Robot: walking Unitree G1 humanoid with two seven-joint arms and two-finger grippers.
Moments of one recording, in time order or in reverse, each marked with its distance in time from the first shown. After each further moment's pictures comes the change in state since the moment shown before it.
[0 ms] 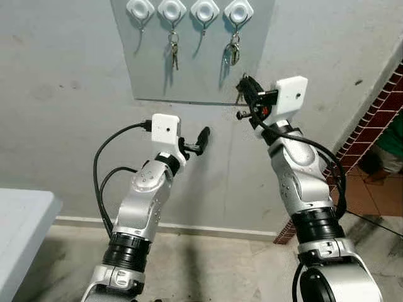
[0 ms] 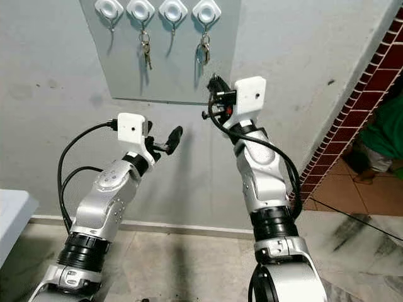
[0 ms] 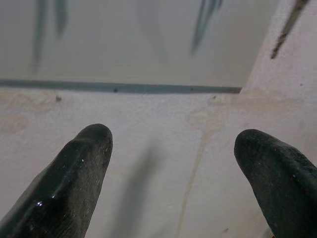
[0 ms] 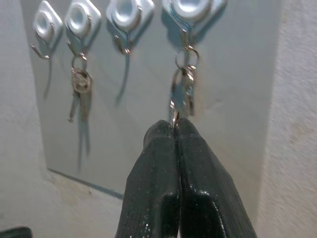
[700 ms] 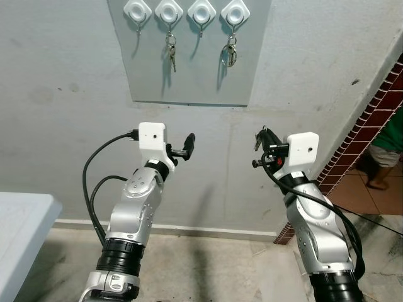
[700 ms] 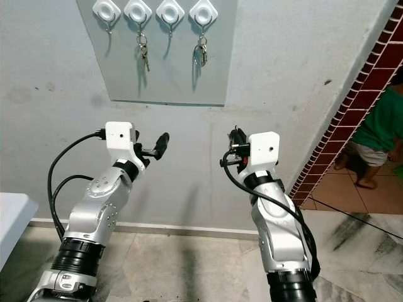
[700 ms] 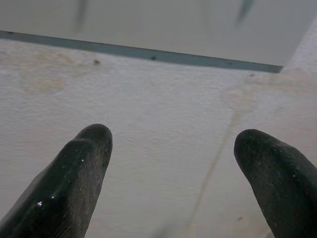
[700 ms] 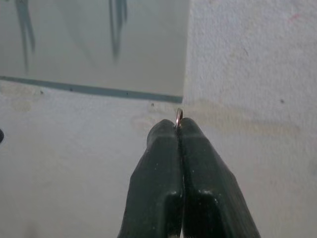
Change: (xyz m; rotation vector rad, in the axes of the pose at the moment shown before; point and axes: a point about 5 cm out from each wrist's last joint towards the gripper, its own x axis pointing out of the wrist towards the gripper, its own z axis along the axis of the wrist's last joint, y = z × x) left arm -0.011 0.018 -0.020 -0.048 0.065 0.112; right arm -0.080 -0.014 -0.042 -0.076 0.216 -0.177
